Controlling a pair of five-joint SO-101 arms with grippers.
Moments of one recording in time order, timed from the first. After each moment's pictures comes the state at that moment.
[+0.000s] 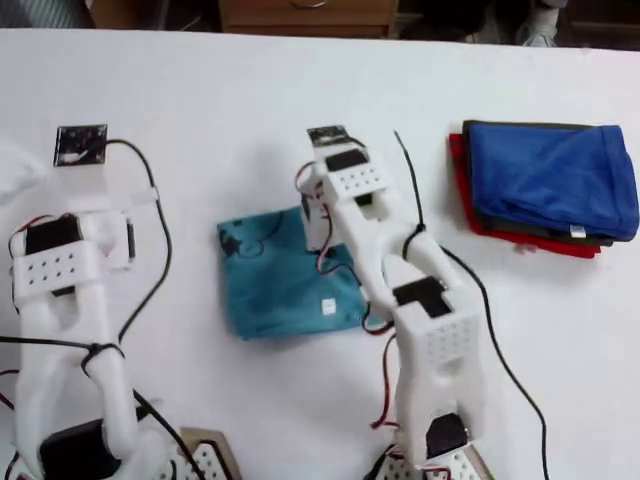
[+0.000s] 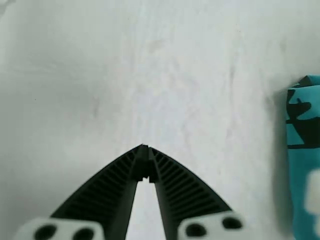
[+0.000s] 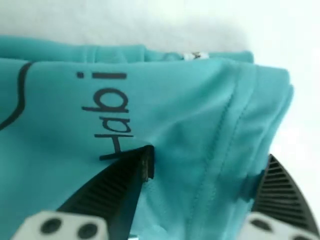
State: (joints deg) left arm -26.0 -24.0 38.1 60.6 -9.4; right arm -23.6 34.9 -11.7 78.9 -6.9
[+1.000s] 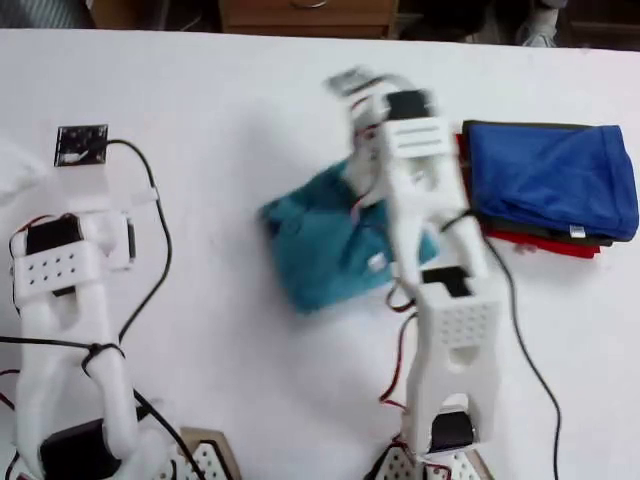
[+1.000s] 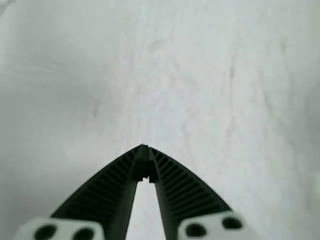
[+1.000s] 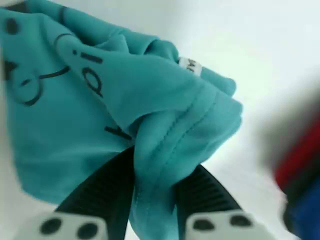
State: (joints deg) left arm -26.0 -24.0 38.1 60.6 -9.4; right arm -11.1 34.2 -42.8 100.0 20.9
